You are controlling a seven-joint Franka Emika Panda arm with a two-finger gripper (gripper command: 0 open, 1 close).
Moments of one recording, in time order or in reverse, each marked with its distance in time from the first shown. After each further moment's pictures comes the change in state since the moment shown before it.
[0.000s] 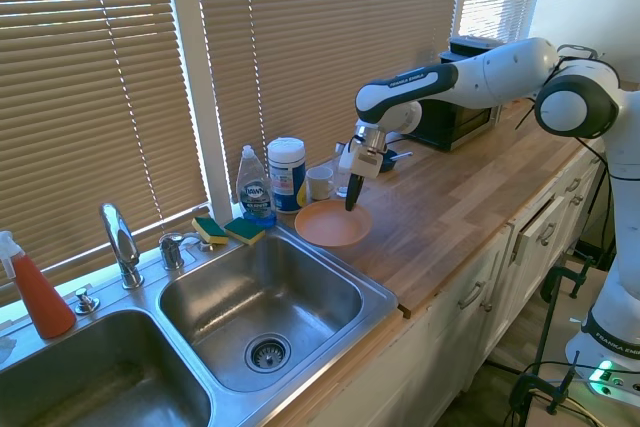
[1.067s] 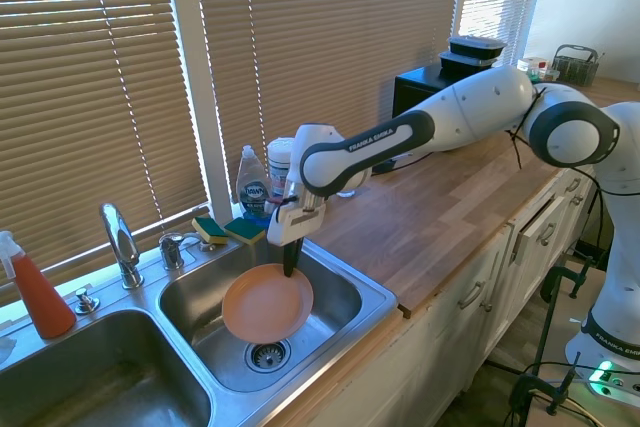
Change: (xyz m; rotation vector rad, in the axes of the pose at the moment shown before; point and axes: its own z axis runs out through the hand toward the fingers) arm -0.134 -0.167 0.183 -0.103 0.107 -0.102
